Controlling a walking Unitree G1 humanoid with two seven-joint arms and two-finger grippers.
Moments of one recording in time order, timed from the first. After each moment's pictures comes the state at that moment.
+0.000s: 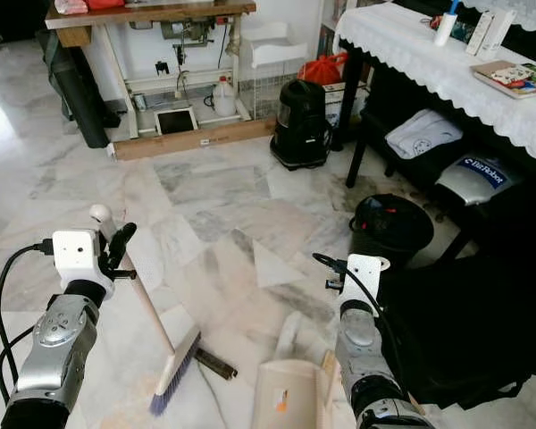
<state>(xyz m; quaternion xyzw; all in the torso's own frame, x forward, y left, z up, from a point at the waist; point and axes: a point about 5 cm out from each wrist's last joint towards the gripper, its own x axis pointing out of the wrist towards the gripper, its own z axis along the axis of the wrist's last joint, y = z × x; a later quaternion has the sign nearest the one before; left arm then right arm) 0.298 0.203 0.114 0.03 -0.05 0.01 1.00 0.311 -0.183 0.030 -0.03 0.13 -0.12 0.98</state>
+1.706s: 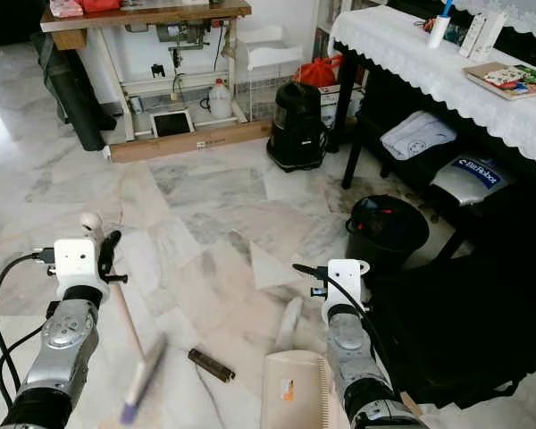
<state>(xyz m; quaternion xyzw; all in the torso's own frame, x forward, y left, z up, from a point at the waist) 0.311 0.219 0.096 0.08 -0.05 0.09 0.99 0.306 -0.161 0.016 -0.06 0.17 -0.06 0.98</state>
